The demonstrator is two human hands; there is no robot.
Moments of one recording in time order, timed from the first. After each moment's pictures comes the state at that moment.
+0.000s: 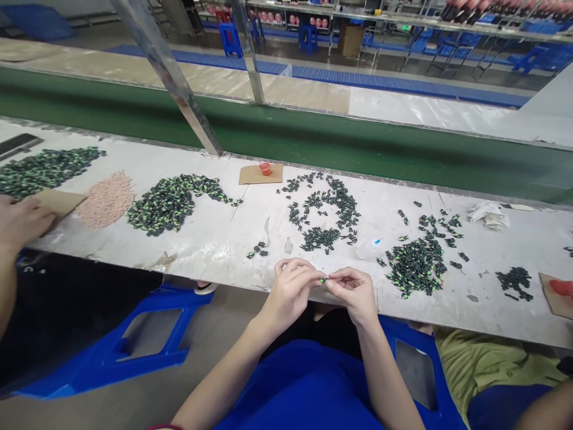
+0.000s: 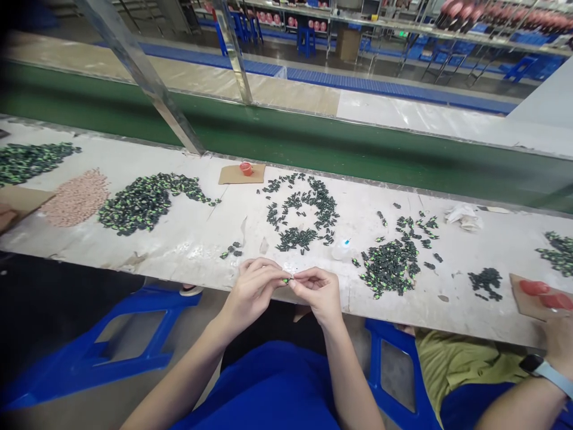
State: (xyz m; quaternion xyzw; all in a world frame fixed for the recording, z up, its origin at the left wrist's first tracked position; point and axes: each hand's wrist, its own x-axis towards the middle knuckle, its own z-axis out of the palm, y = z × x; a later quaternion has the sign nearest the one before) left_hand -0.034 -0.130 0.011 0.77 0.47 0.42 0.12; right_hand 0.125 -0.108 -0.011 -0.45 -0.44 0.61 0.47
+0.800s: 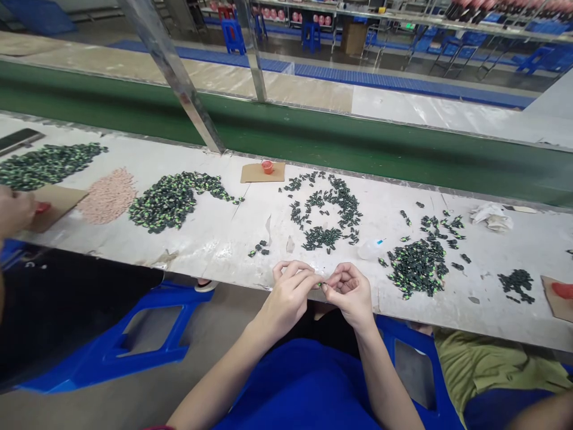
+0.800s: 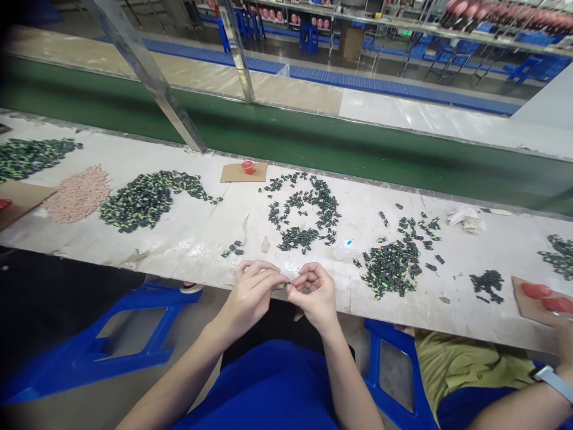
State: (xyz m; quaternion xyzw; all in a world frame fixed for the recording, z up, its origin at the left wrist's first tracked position) left_hand -0.037 -0.136 0.014 0.79 0.47 0.39 0.06; right_hand 0.114 -0.112 -0.005 -0.46 -0.43 0.61 0.48
